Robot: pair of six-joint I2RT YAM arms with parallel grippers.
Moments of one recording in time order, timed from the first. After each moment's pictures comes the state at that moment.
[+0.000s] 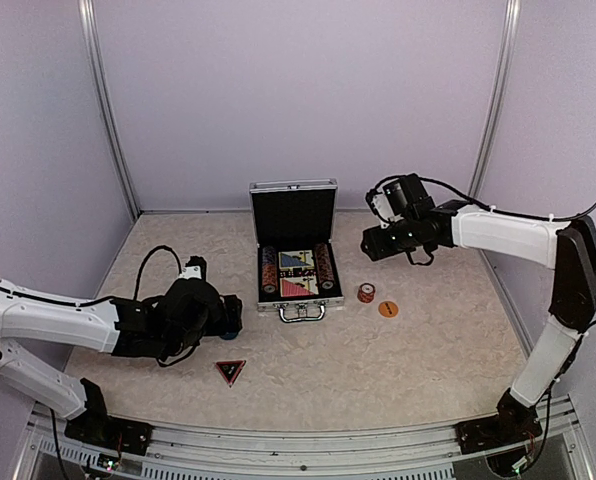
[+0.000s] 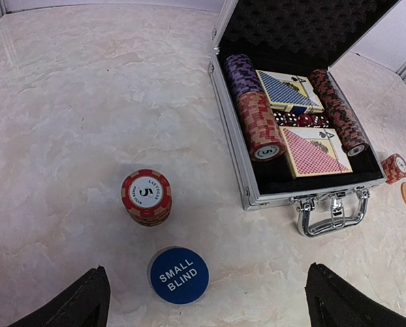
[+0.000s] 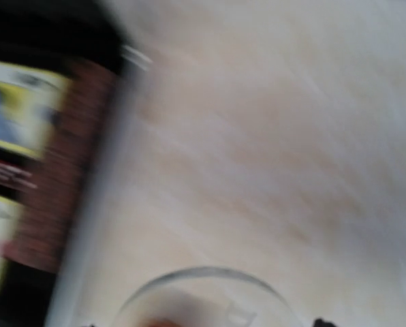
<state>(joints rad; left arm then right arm) -1.00 1.31 0.61 -0.04 -0.64 -0.77 0.56 1.71 1.29 -0.37 0.14 0.12</state>
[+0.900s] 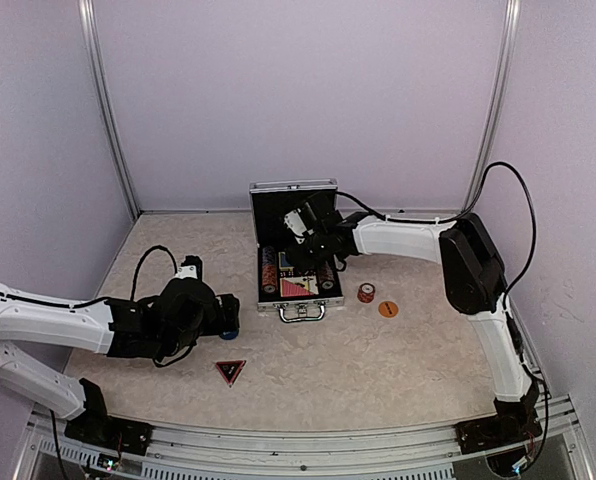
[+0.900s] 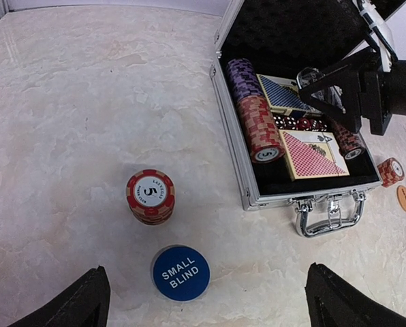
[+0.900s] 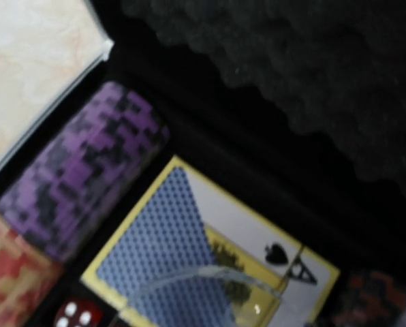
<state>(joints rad) -1.00 1.27 0.60 -0.05 -0.64 -0.78 0.77 2.33 1.91 -0.34 0.14 -0.06</state>
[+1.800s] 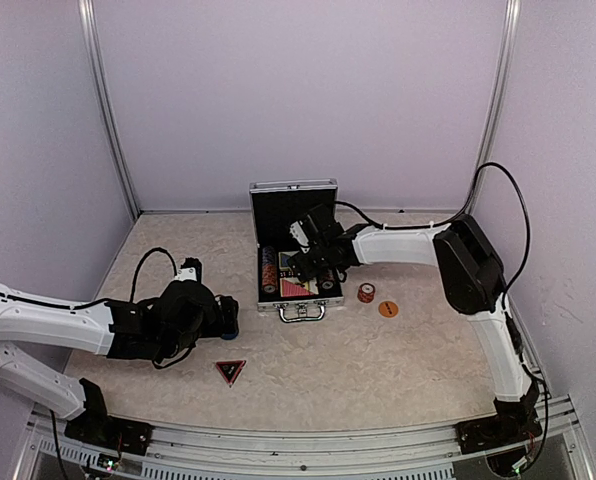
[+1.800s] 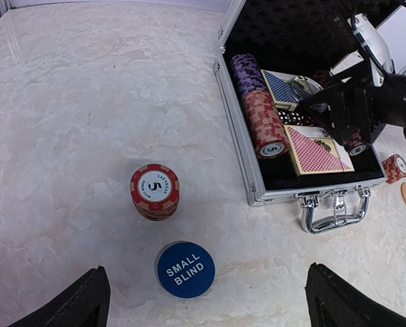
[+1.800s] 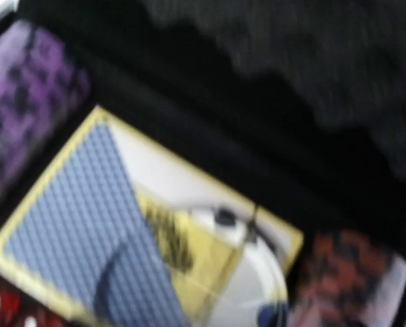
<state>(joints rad) -1.00 1.27 0.59 -0.05 -0.64 -0.79 0.77 2.37 1.86 -0.26 0.26 -0.06</state>
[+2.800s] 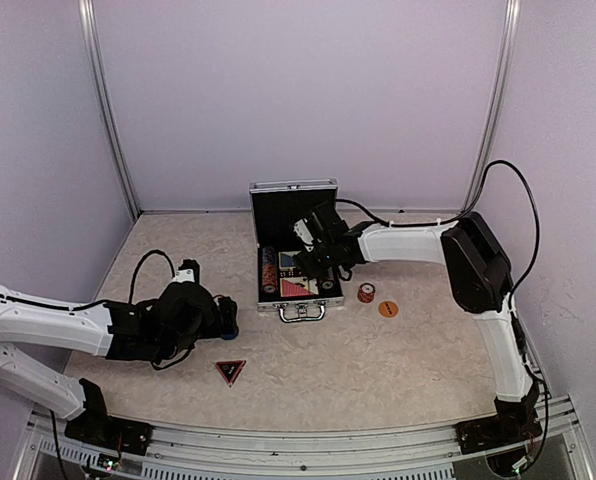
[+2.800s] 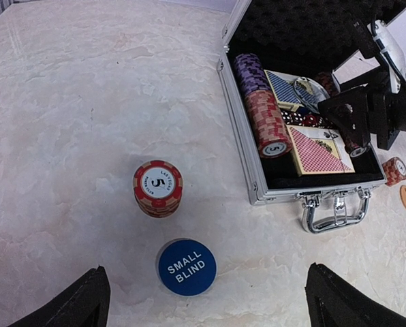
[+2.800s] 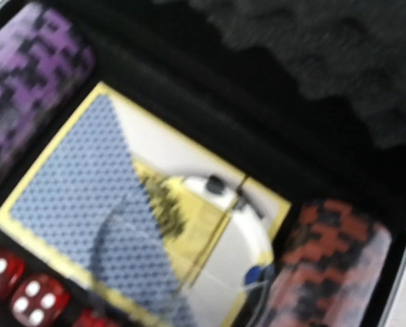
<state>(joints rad) -1.00 1.26 0.58 -0.05 -0.64 -0.80 0.75 2.29 1.77 -0.26 0.24 -0.05</state>
